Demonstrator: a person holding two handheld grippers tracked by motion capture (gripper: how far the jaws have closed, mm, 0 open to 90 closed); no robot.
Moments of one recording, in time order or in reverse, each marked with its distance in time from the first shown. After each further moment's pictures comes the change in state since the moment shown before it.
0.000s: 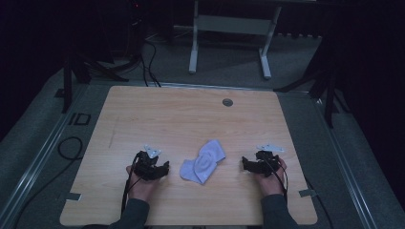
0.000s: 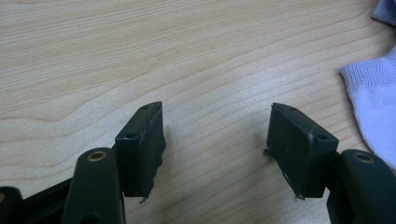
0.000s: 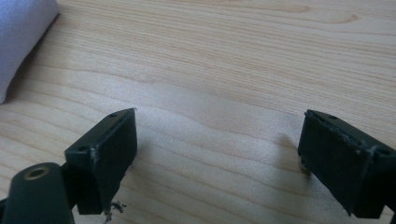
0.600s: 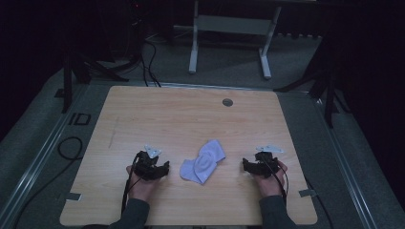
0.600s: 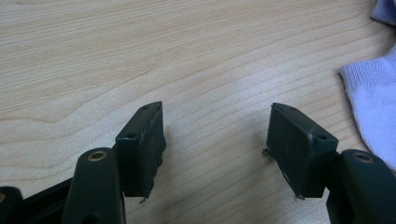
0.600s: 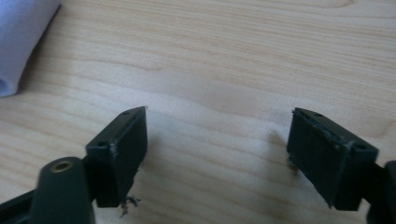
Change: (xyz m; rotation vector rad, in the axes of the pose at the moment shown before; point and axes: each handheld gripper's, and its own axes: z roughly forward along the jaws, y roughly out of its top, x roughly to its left) left arm 0.000 0.000 0.000 -0.002 -0.001 0.001; right arm 0.008 0.000 -0.009 0.048 -0.024 0.022
